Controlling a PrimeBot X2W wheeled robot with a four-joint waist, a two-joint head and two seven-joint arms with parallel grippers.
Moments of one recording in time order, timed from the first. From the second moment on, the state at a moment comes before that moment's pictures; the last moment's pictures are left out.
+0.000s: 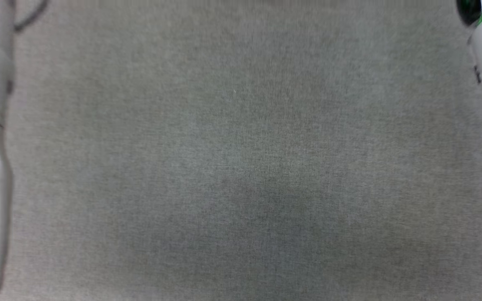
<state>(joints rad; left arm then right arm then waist) -1.70 0.29 -0.42 1.25 -0.70 -0.13 -0.16 -1.51 -0.14 0.30 1.10 0.24 0.13 -0.26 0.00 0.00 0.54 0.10</state>
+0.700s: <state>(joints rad) -1.11 0.33 -0.57 1.09 -0.82 -0.13 0.04 -0.91 -0.45 0.66 0.65 0.82 0.13 0.05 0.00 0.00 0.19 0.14</state>
